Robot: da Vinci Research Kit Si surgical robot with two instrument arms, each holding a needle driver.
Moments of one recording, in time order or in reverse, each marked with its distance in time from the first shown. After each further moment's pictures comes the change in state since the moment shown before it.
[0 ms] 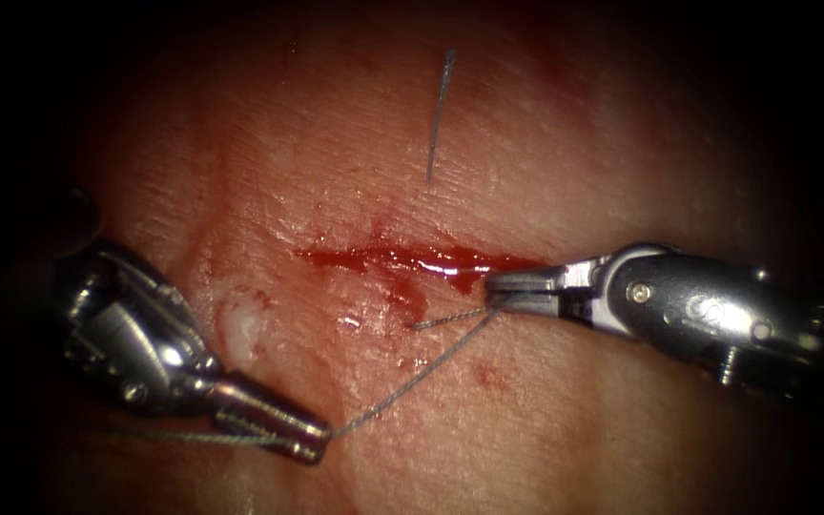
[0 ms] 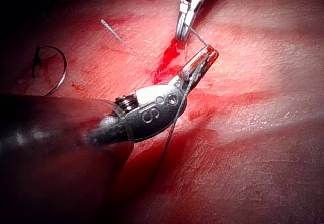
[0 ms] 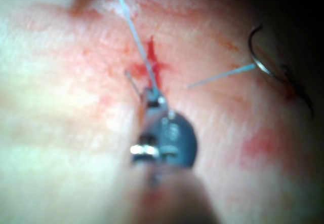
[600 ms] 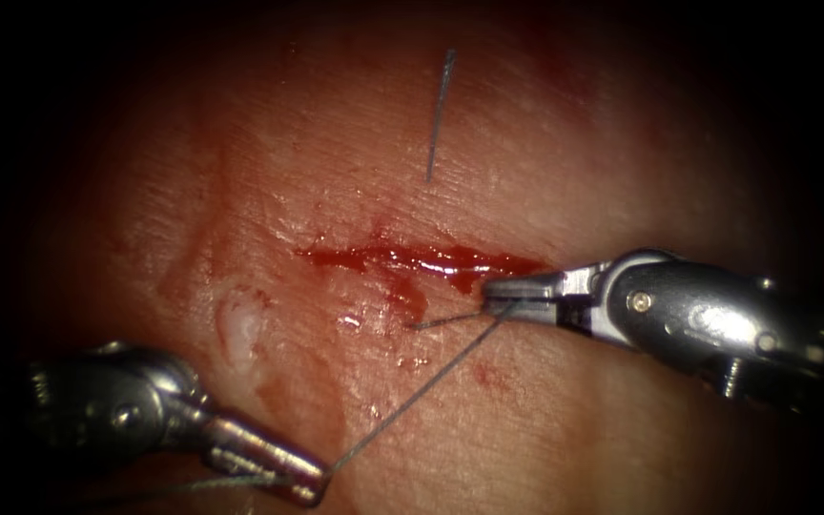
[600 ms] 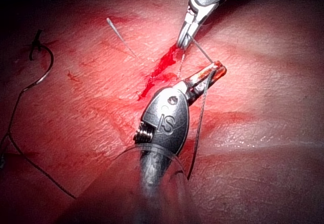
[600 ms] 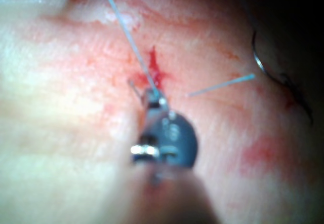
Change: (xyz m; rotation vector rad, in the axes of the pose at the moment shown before) right arm 0.001 -0.001 0.000 -0.012 -0.029 0.002; left arm 0.002 0.000 0.001 0.104 -0.031 -0.275
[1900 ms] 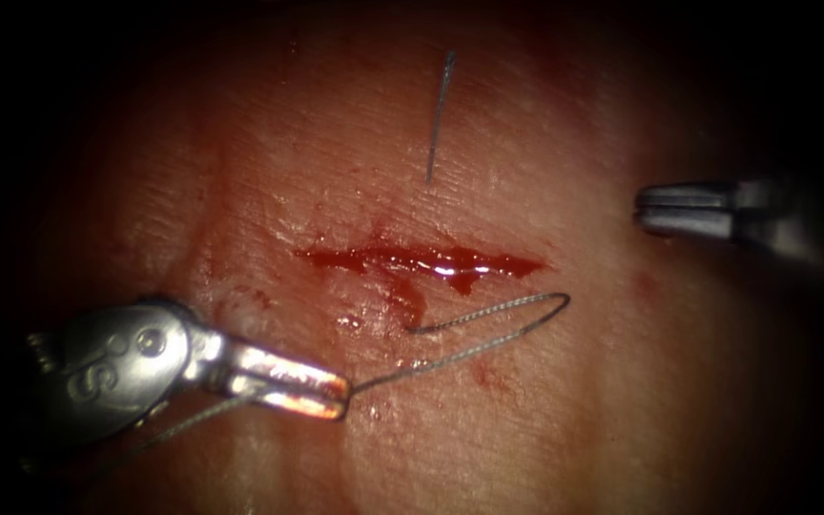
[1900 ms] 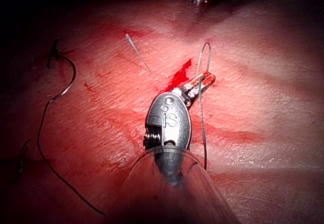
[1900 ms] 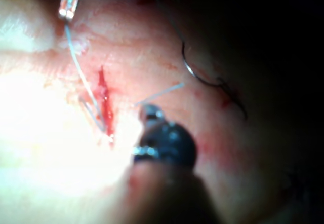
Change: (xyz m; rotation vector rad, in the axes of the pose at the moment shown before) right arm 0.007 0.005 -0.009 -0.070 -0.030 0.111; left arm 0.001 -0.003 -0.002 0.153 -0.084 -0.253
